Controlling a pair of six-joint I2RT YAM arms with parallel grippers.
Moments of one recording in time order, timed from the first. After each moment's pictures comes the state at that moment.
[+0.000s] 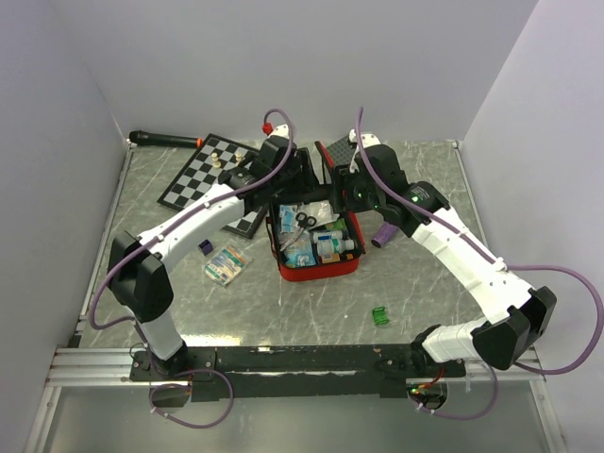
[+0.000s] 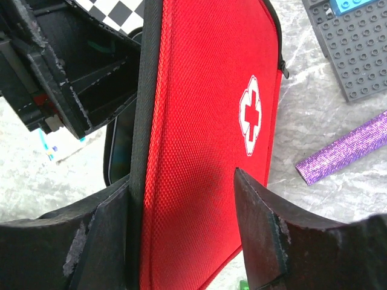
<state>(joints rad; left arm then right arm) -0.69 1.72 1.59 -0.43 -0.13 -0.69 0.61 1.33 1.43 -0.73 0.14 0.32</state>
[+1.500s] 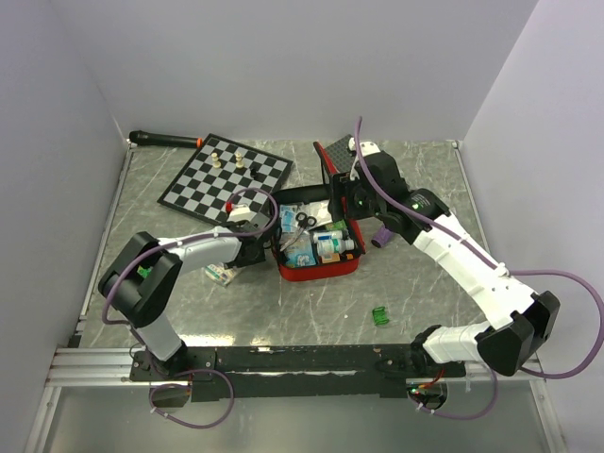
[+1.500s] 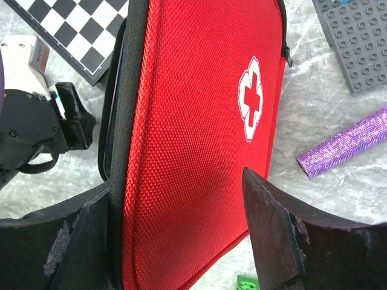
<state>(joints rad) -0.68 1.67 0.95 -0.54 -0.55 -0.88 0.62 1.29 1.36 -0.72 0.14 0.31</state>
